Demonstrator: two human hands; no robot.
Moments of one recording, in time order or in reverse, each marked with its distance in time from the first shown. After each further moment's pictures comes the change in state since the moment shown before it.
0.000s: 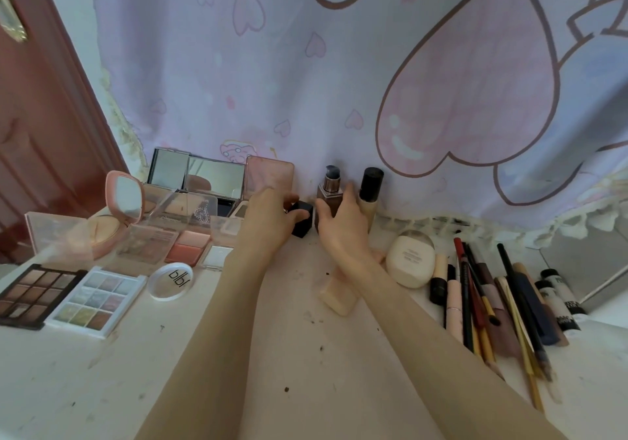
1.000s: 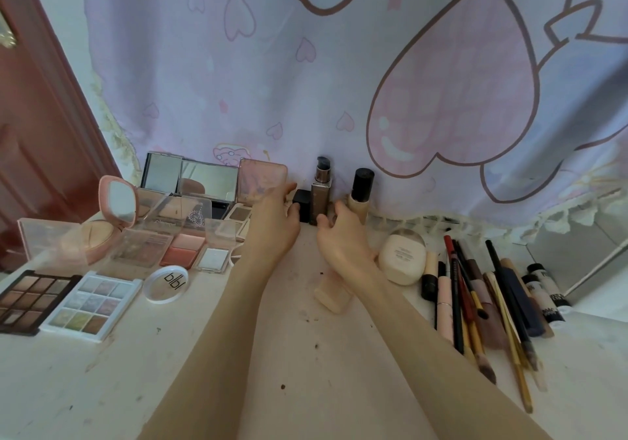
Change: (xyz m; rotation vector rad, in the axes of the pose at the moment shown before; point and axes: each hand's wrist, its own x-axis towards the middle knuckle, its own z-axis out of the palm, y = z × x) left_hand -0.008 0.006 0.015 -0.191 0.107 0.067; right_hand -0.015 0.003 -0.007 -0.084 -0.031 0.024
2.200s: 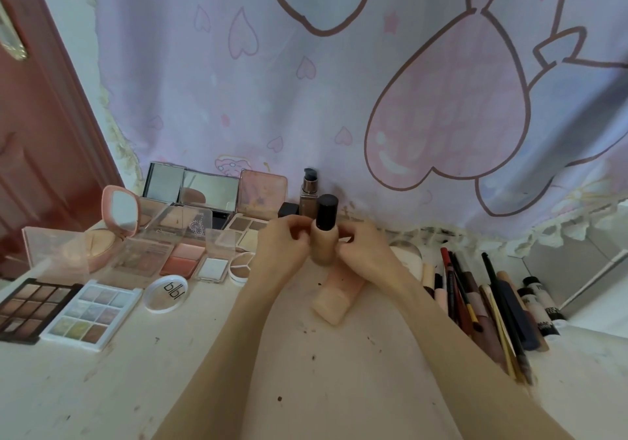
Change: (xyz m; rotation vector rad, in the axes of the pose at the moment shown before) left_hand -0.020 0.011 0.003 -0.136 -0.091 -0.146; right_hand 0.011 0.020 -0.035 -0.110 -0.189 -0.093
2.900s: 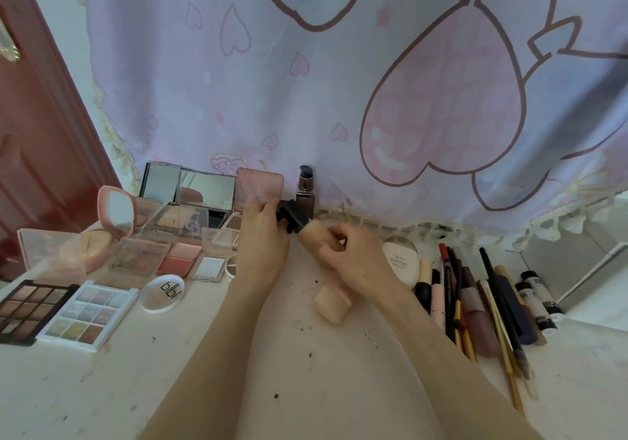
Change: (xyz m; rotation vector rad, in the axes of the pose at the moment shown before) left_hand 0.014 -0.015 -0.004 0.340 0.201 0.154; right_hand -0.013 0.004 0.011 -0.068 0.113 -0.126
